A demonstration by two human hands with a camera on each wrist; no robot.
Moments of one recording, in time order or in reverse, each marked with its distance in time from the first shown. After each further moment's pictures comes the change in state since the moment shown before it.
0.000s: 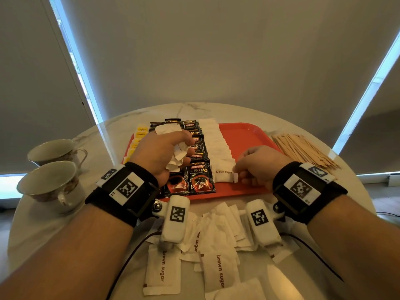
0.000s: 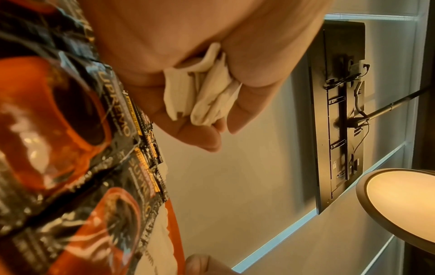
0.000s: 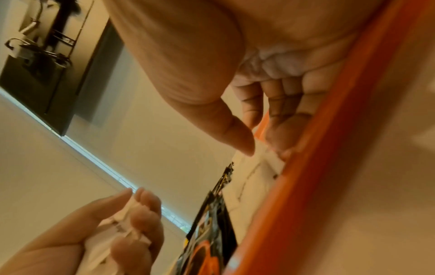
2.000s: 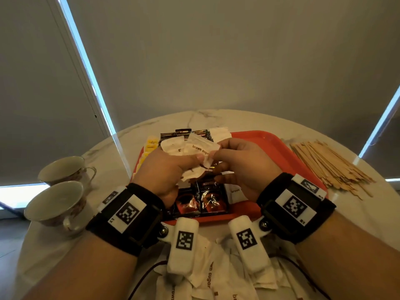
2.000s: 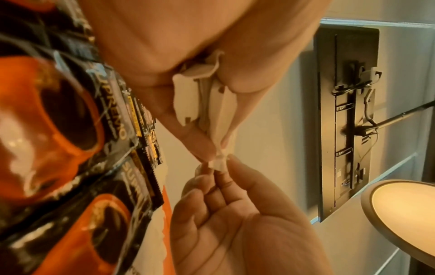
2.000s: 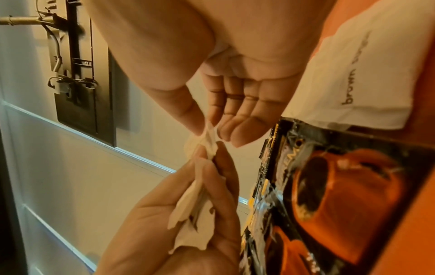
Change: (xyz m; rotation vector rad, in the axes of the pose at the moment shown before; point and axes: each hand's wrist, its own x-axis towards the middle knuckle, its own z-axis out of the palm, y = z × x) left_hand 0.005 -0.002 -0.007 0.047 -0.068 0.025; right_hand 0.003 -0.036 0.045 0.497 -0.223 -0.293
